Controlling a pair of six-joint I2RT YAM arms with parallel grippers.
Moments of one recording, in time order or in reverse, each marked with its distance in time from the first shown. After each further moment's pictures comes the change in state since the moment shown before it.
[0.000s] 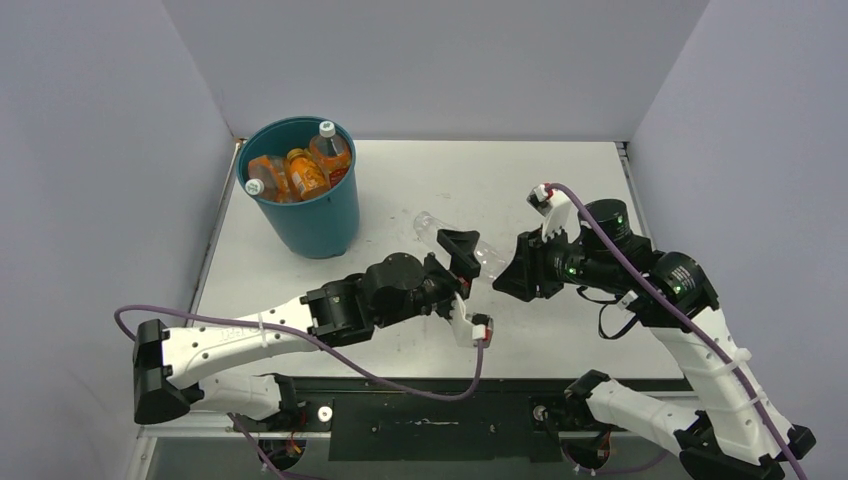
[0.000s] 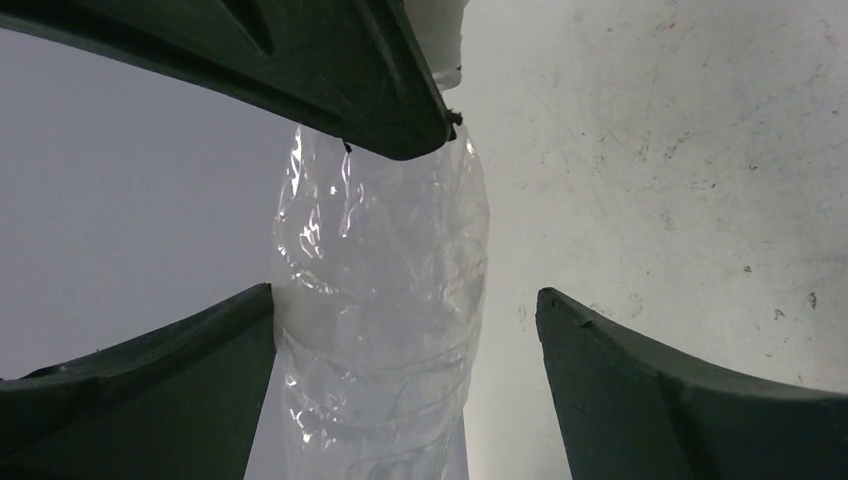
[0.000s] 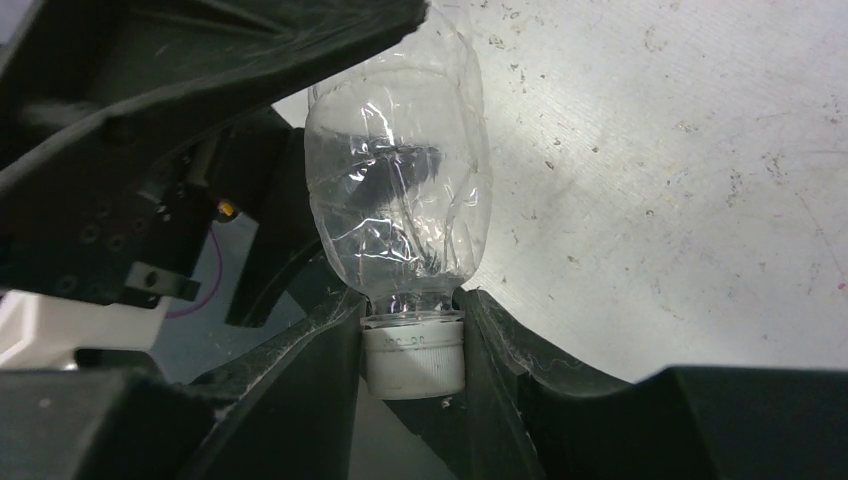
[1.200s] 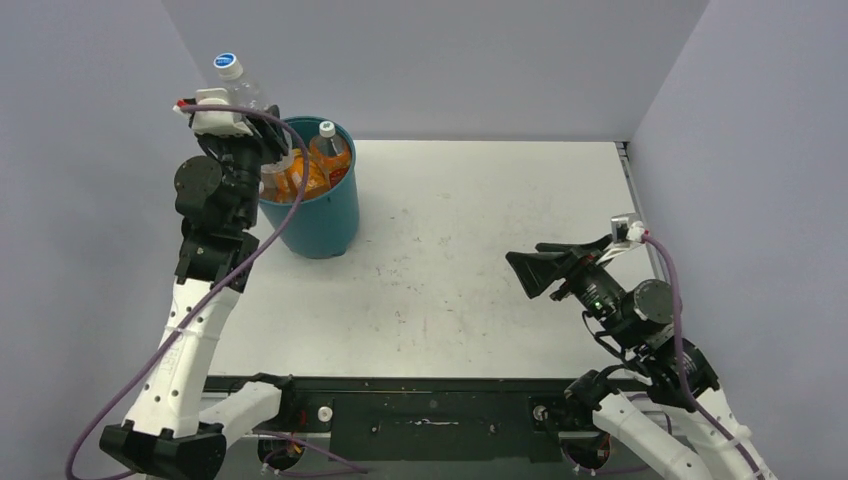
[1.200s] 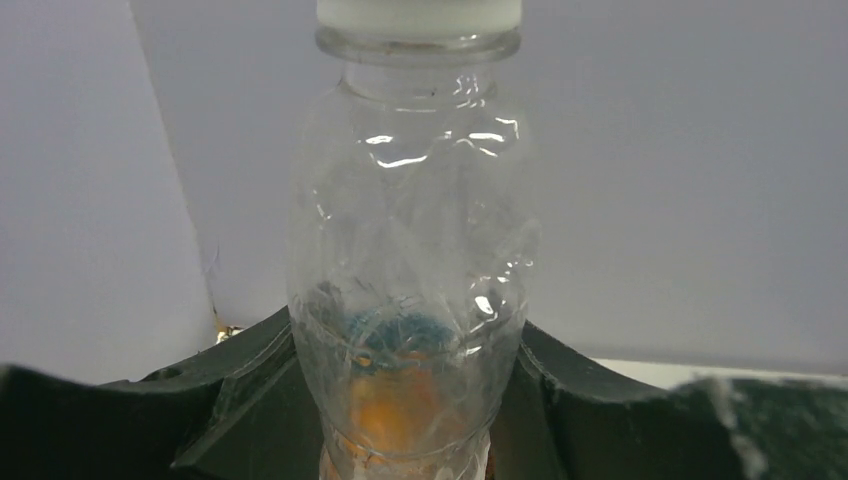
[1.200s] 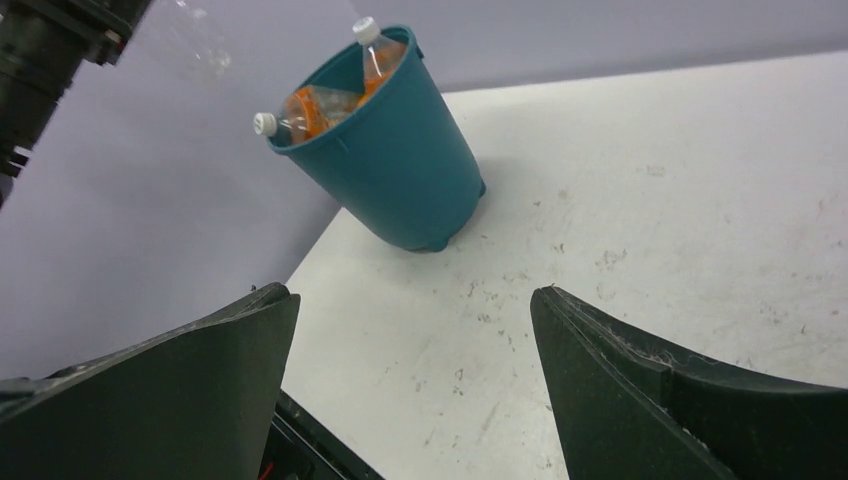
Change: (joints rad) left arm 0.977 -0.176 0.174 0.198 -0.124 -1.202; right arm 0.006 -0.497 -0.526 0.735 0.339 0.263
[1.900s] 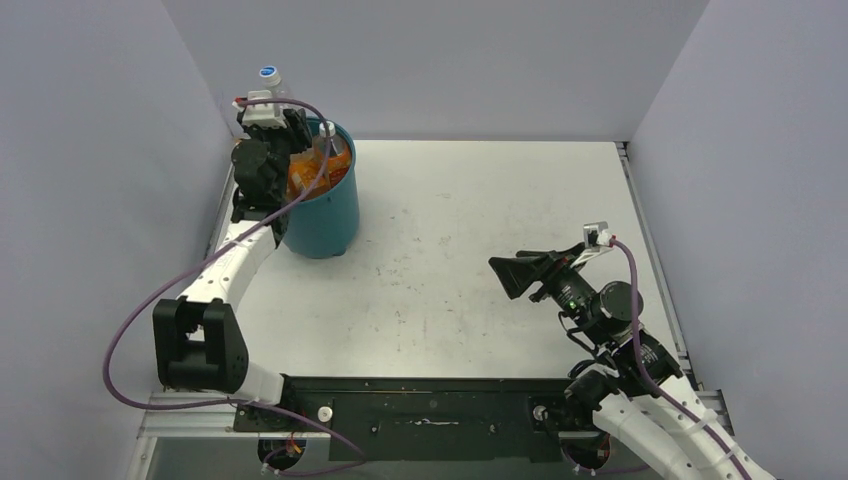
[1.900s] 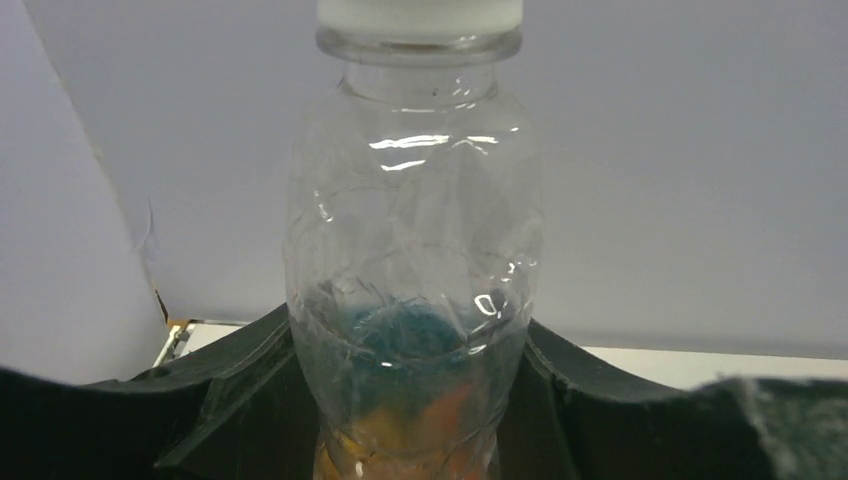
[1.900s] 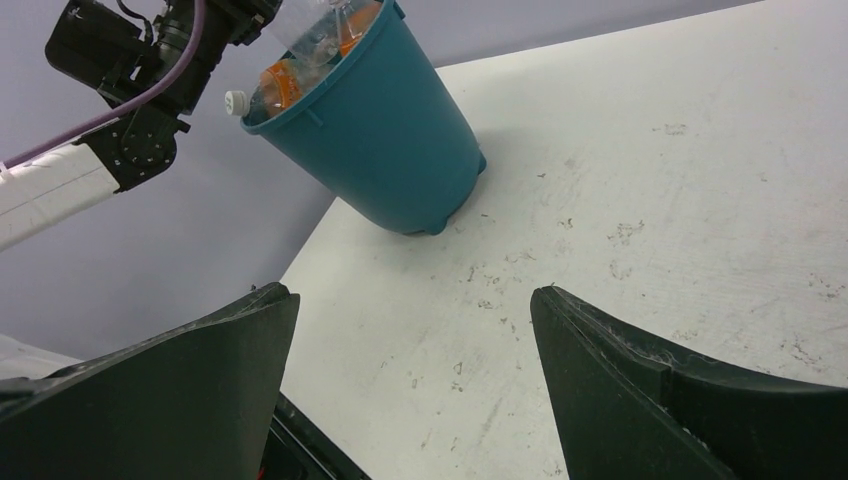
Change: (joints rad) left arm 0.175 0.425 -0.147 0.510 0.149 -0.110; right arm 0.000 -0.007 -0.295 0.241 -0.009 0.081
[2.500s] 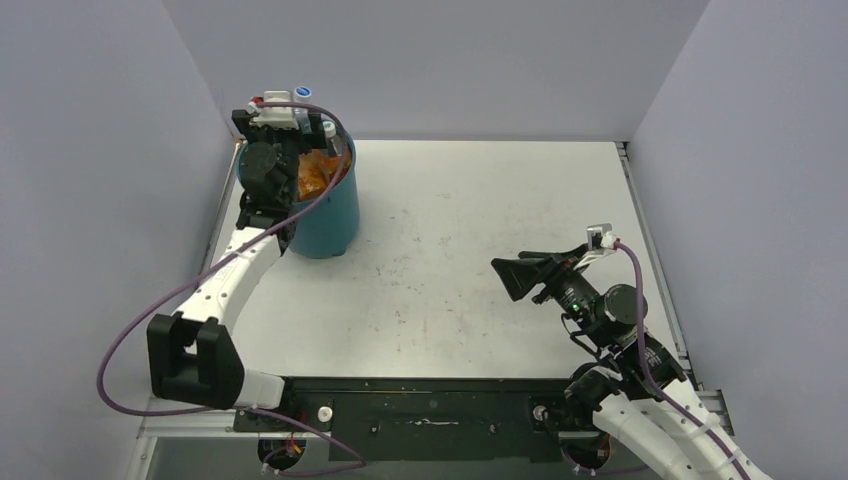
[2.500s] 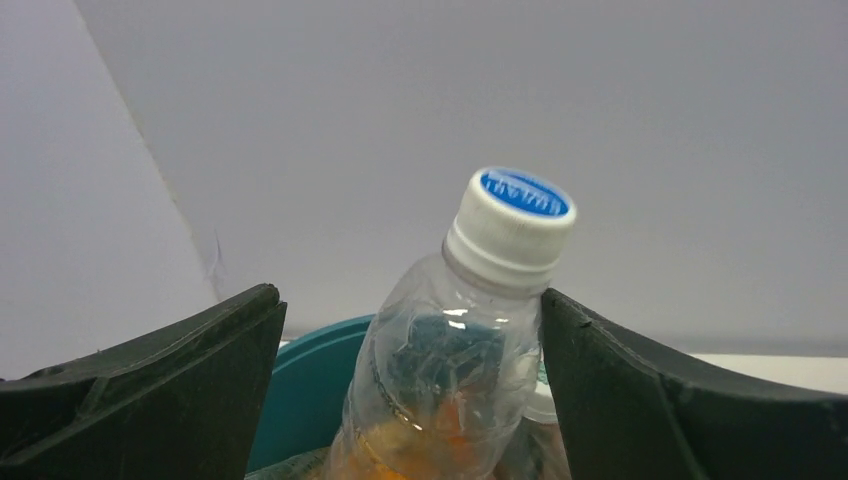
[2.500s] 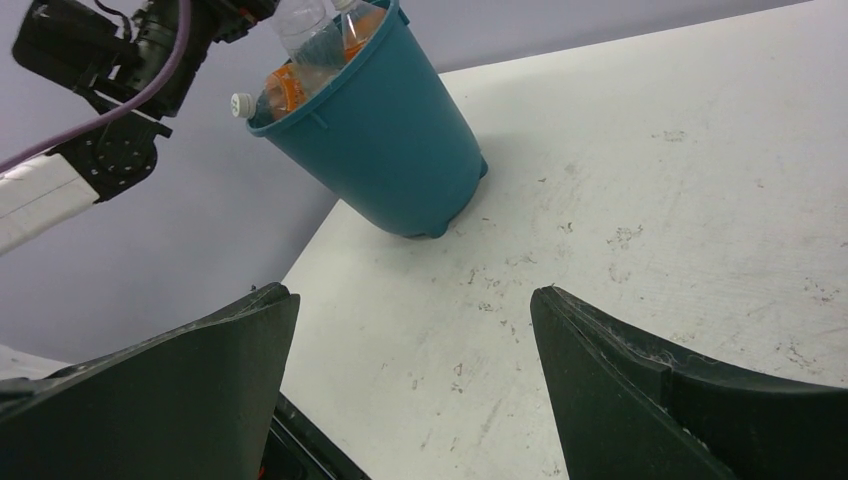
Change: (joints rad) left arm -0.083 -0.022 0.000 -0.006 -0.122 0.183; right arm 0.000 -0.020 0.002 -0.007 0.000 -0.007
